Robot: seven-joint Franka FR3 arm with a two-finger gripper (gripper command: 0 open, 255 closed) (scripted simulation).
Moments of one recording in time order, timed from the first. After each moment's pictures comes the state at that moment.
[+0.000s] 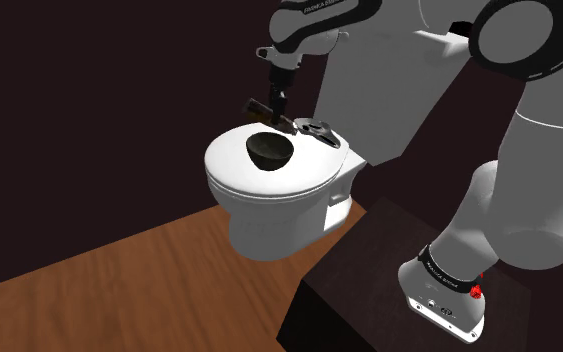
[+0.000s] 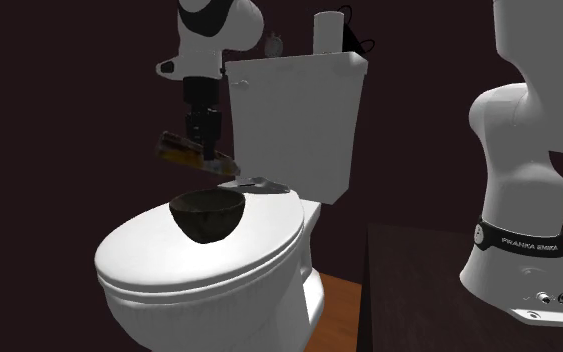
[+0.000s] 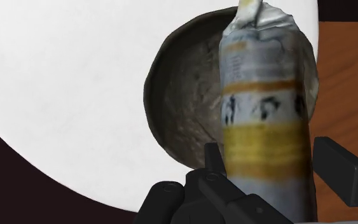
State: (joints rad) arm 0.37 0.29 -0.40 -1.79 0.25 2.03 -1.08
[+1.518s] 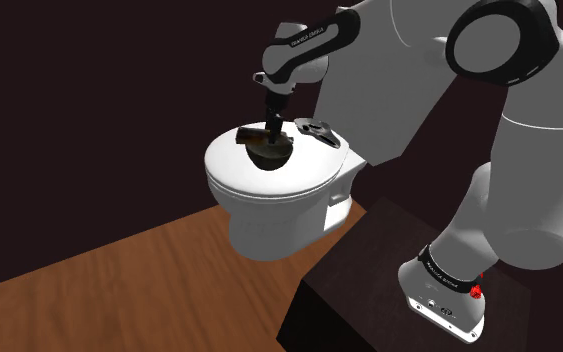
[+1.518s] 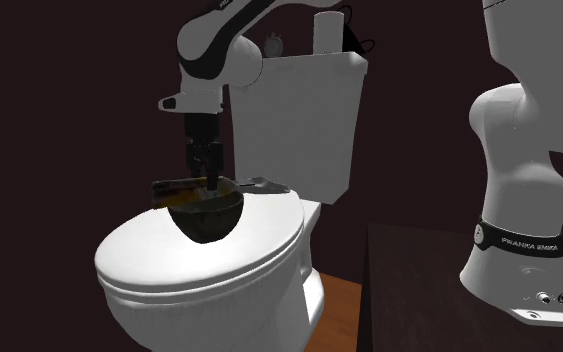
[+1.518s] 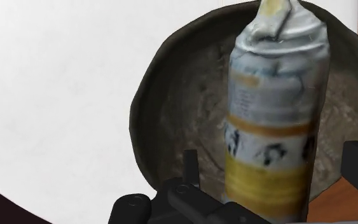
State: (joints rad) arm 0.36 0.38 -0.38 -1.86 0.31 2.18 -1.12
